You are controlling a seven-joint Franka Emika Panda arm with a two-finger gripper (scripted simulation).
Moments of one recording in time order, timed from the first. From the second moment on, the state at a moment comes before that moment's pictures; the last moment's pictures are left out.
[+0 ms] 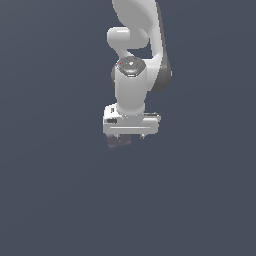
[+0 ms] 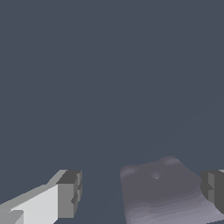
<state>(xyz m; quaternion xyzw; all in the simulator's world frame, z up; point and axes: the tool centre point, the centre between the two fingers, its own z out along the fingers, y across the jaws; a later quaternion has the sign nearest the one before) 0.004 0.010 0.174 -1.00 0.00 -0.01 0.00</state>
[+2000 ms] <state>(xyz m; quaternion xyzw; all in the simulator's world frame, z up) -0.019 -0.028 0.171 -0.97 0.25 -0.01 0.00</state>
